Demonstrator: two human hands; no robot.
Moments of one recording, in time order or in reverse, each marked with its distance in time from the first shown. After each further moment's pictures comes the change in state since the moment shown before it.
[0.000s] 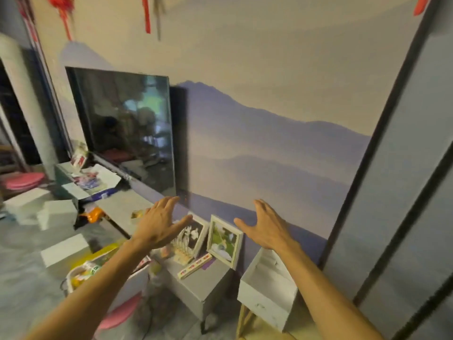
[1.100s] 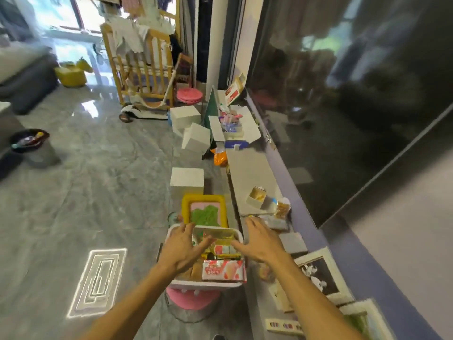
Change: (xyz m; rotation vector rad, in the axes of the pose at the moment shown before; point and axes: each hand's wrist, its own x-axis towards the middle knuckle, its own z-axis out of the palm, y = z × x) left_hand 0.096 -0.474 0.161 -0.239 0.029 -0.910; right_hand 0.431 -0.337 0.449 -0.220 -0.630 -0.637
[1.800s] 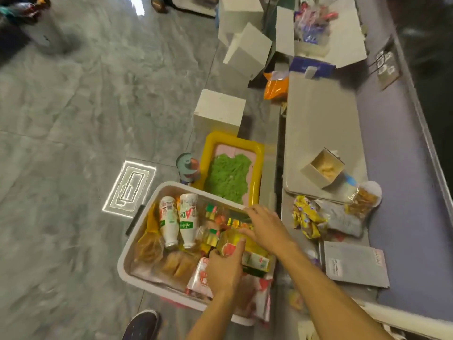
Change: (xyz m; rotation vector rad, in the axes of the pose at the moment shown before) left_hand 0.180 -0.055 0.345 -0.818 0.241 -1.127; right_hand 0.340 0.124 0.288 -0.236 -0.264 -0.409
